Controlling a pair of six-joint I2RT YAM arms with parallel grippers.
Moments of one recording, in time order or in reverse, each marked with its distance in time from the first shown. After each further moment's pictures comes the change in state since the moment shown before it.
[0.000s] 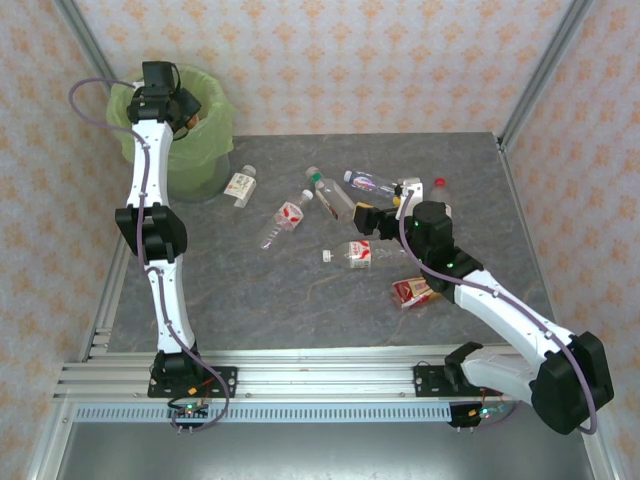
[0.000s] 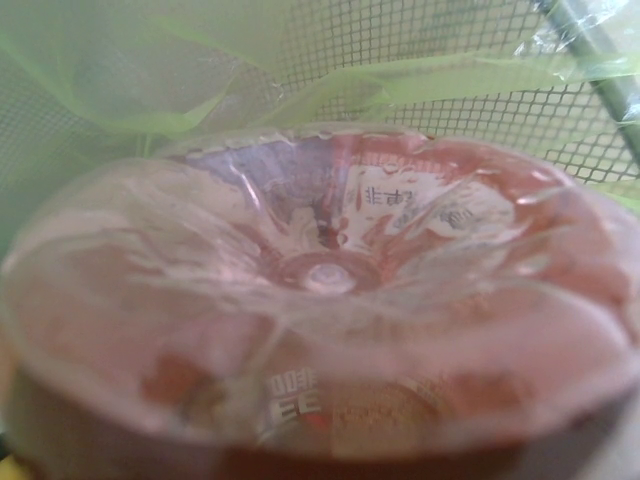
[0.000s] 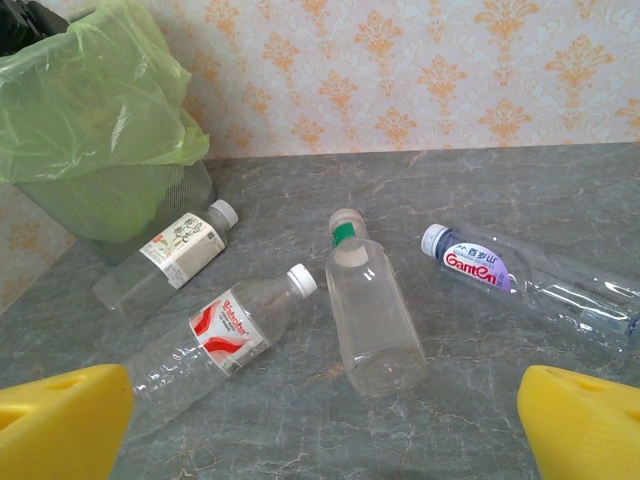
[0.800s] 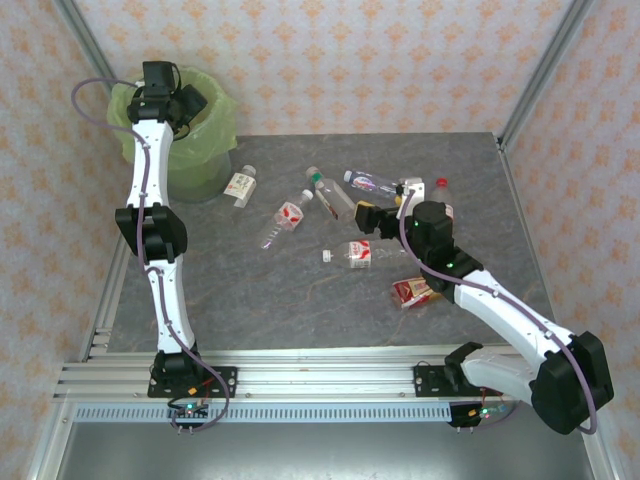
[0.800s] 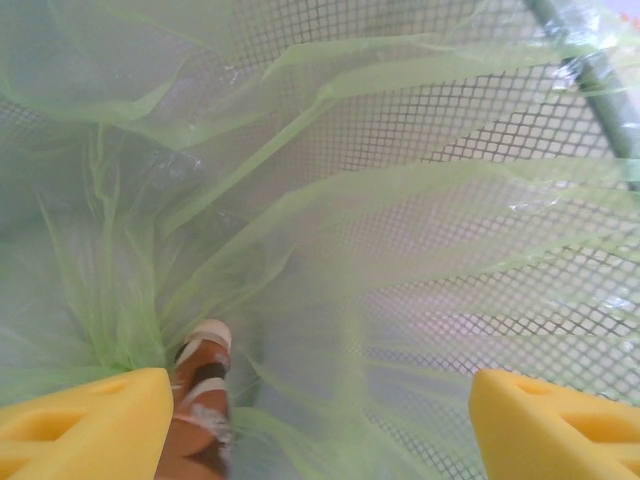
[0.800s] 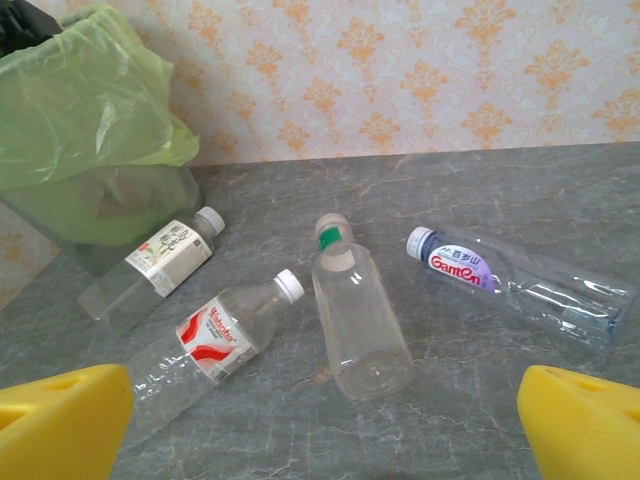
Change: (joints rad) left arm 0.000 -0.007 0.000 -0.003 0.054 0.013; right arm 0.000 -0.001 0.000 -0.002 0.043 0.009
